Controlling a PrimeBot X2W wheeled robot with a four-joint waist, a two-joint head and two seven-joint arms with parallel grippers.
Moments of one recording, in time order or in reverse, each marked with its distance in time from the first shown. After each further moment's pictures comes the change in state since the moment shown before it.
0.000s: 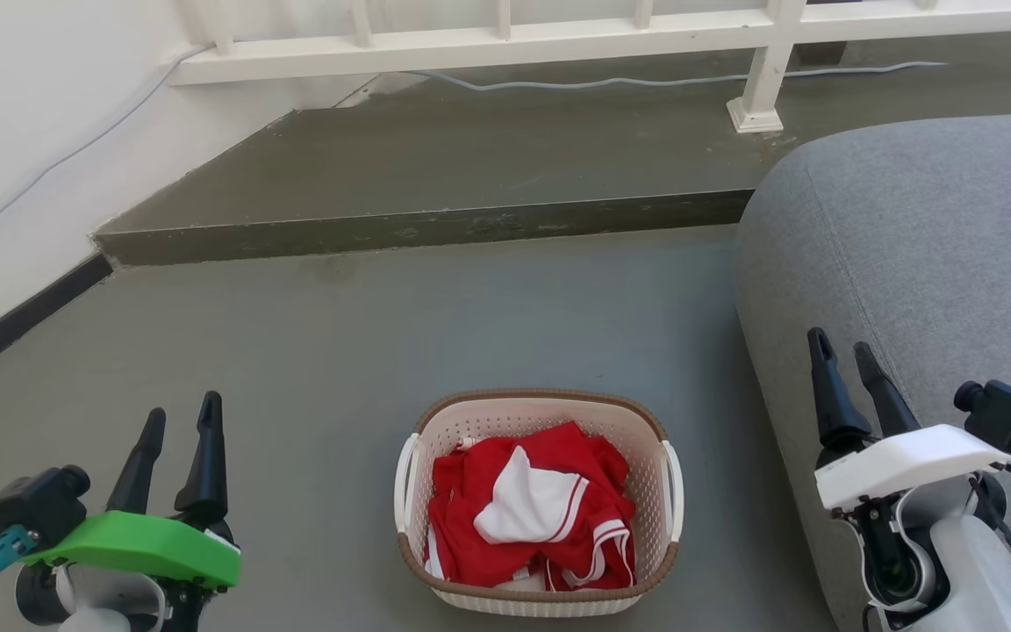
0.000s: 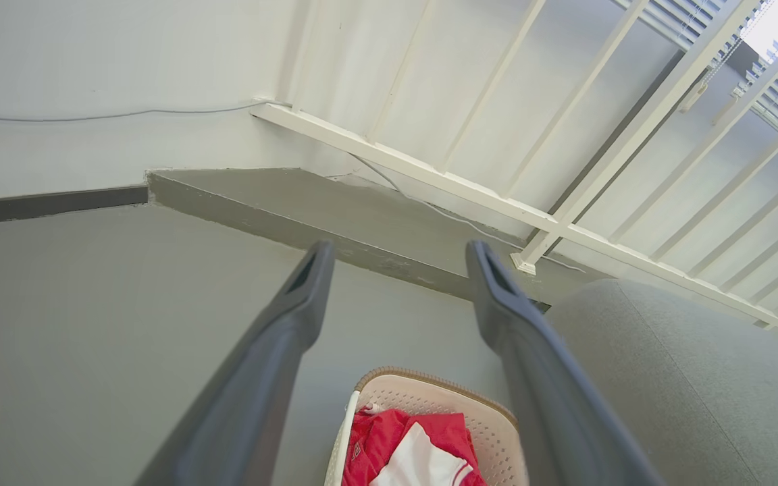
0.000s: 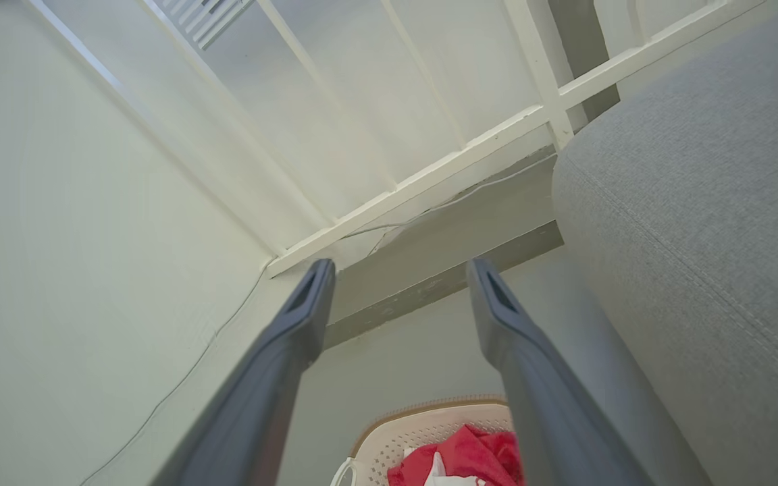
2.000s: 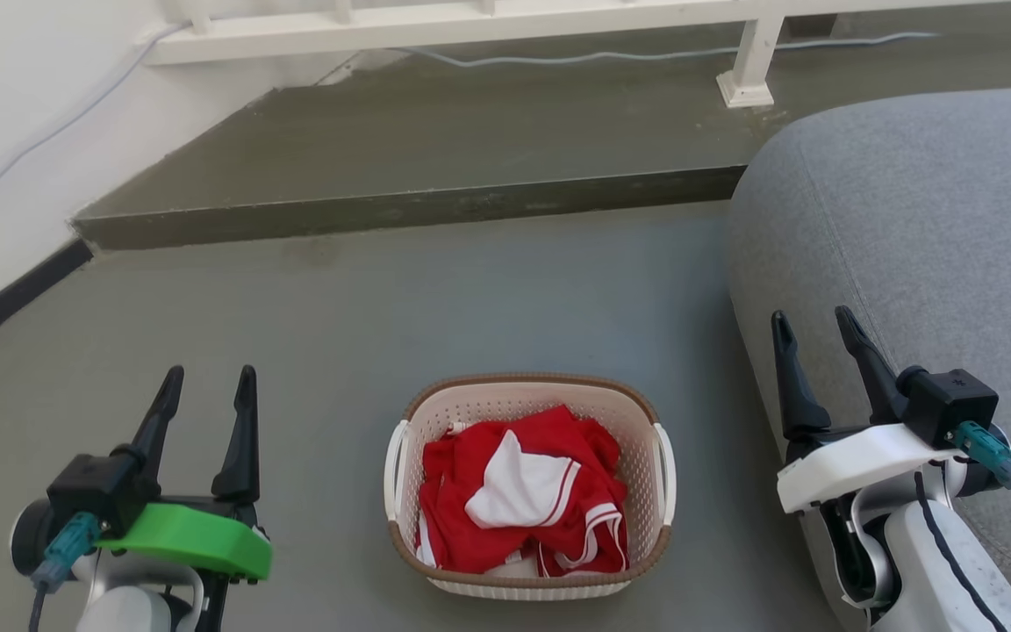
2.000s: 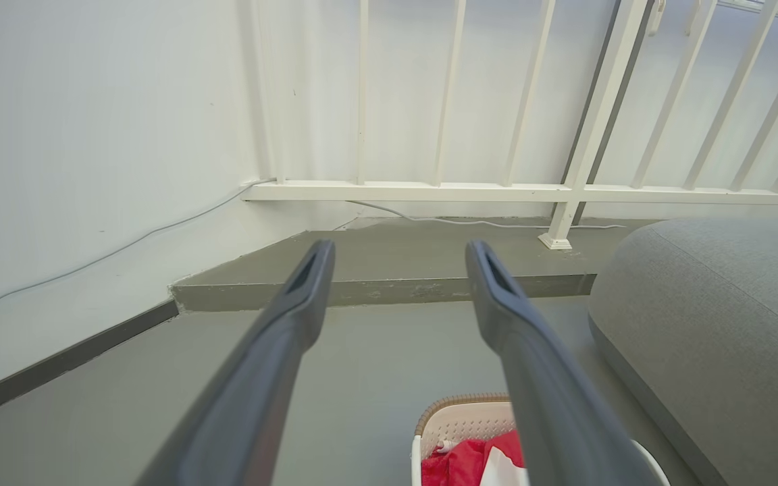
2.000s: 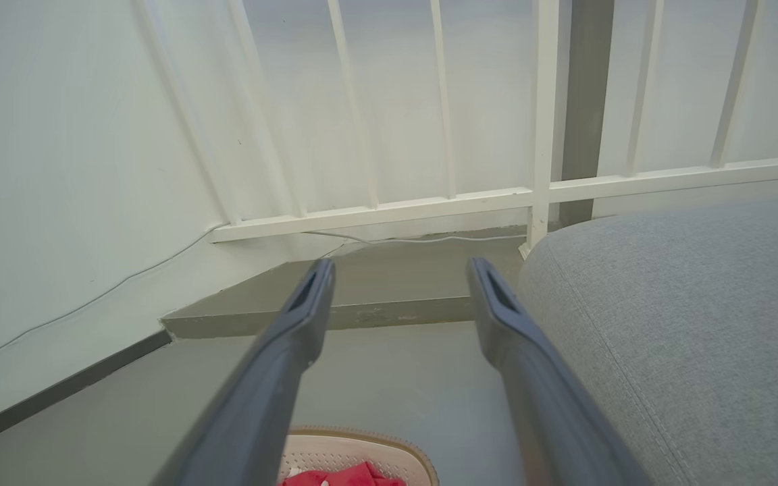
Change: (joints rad) left arm -0.015 -0.035 -0.005 -0.033 0.389 -0.015 -0.098; right arm -0.032 0.020 0.038 -0.002 -0.418 -0.028 -0.100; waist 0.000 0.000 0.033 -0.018
